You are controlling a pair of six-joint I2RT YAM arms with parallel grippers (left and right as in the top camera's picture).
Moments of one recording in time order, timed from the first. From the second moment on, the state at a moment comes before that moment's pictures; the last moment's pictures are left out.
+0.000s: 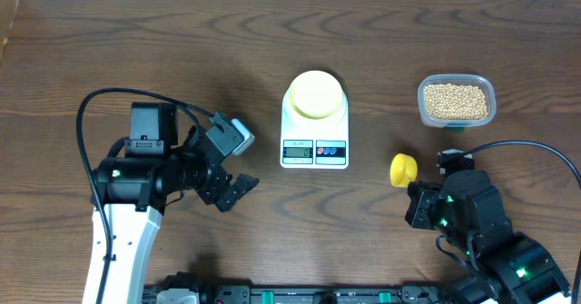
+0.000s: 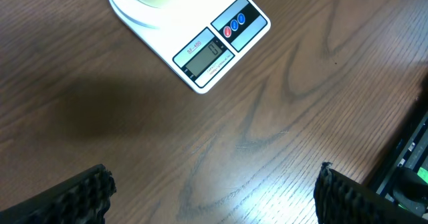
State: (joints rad) left arm -0.04 1.11 1.04 -1.10 0.54 0.69; right arm 0.46 0.66 0.67 -0.84 0.01 0.63
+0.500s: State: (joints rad) left arm -0.04 1.11 1.04 -1.10 0.54 0.69; right arm 0.46 0.66 0.67 -0.79 0.01 0.63
